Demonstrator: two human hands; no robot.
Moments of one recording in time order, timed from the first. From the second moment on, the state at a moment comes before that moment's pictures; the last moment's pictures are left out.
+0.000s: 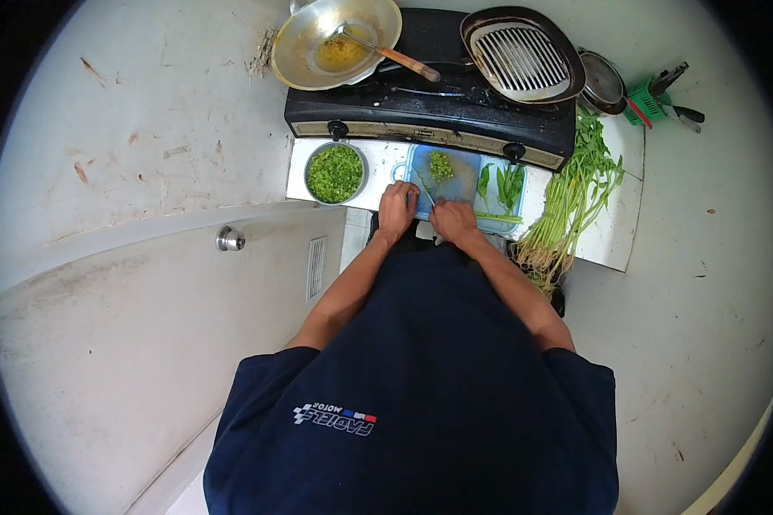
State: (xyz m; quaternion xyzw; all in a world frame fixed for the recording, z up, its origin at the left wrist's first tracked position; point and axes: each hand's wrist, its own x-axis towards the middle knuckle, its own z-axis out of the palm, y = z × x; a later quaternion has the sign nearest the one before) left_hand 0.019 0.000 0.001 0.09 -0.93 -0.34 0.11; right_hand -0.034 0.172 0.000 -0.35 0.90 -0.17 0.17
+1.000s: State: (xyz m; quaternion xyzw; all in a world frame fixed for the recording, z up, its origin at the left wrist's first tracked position) left_hand -0.020 0.005 0.047 -0.11 -0.93 -0.34 -0.12; right_hand -0.058 0.248 0.050 -0.26 0.94 -0.20 0.13
